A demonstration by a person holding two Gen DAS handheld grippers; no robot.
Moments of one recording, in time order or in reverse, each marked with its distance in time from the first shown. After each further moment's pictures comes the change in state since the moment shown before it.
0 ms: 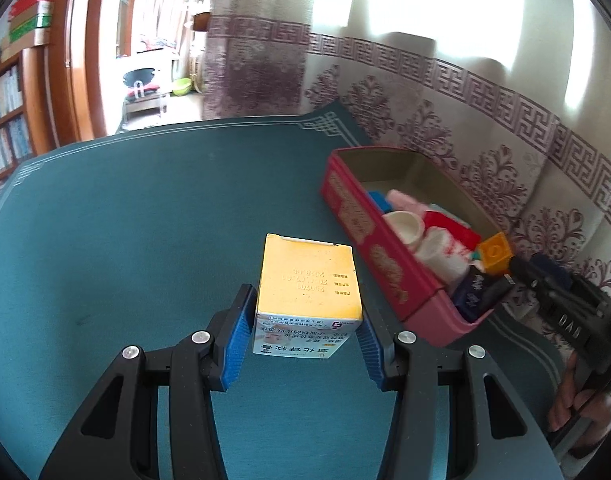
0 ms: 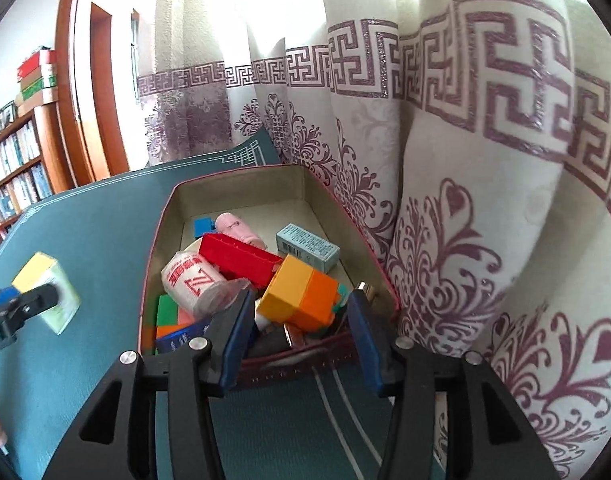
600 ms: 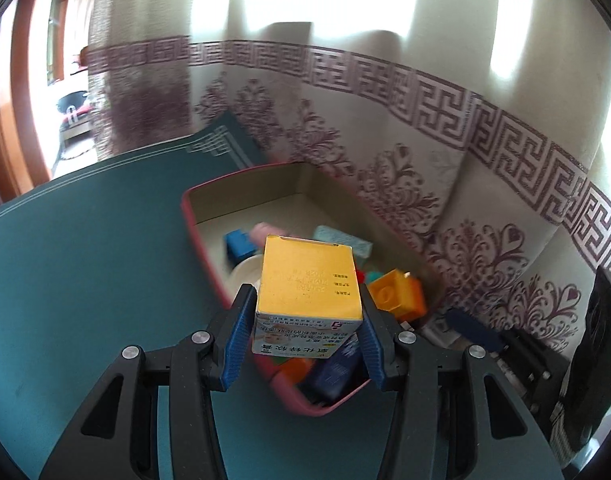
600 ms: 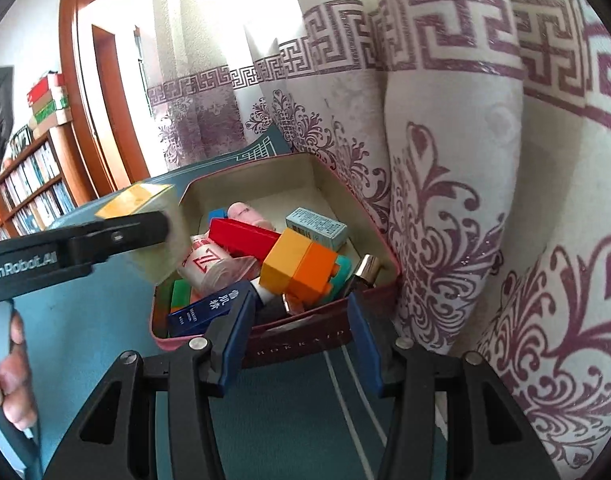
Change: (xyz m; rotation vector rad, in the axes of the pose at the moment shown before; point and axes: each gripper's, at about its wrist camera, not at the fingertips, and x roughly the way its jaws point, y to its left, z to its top) left arm 0.028 -0.110 0.046 0.159 0.024 -0.177; right arm 0.000 -0.020 -0.015 0.090 0.003 0.107
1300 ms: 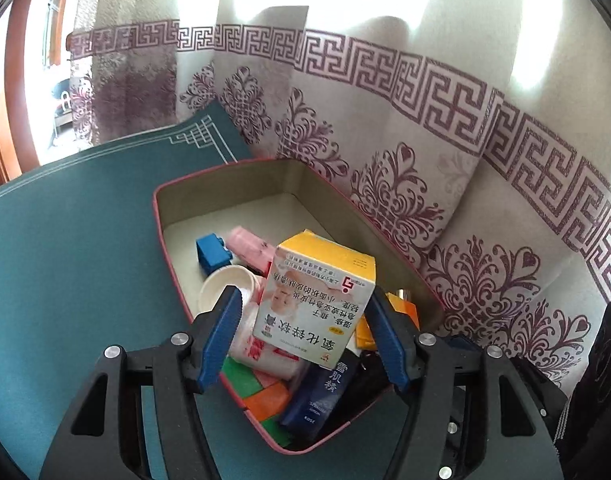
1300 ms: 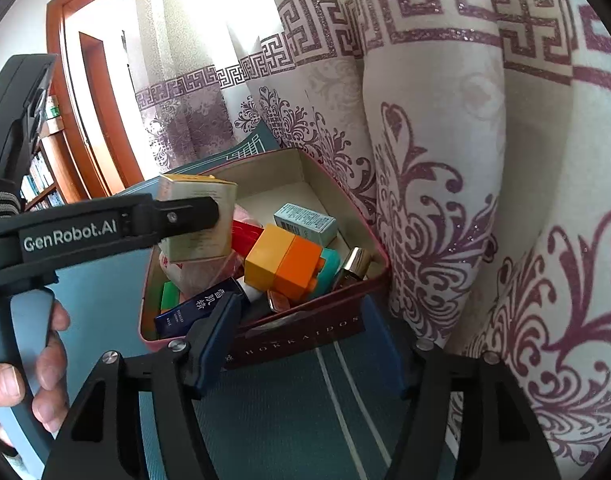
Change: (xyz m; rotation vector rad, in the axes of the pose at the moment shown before) left arm 0.027 -0.002 0.010 -0.050 0.017 -0.028; right arm 0.003 -0.005 -0.002 0.030 0.005 -0.017
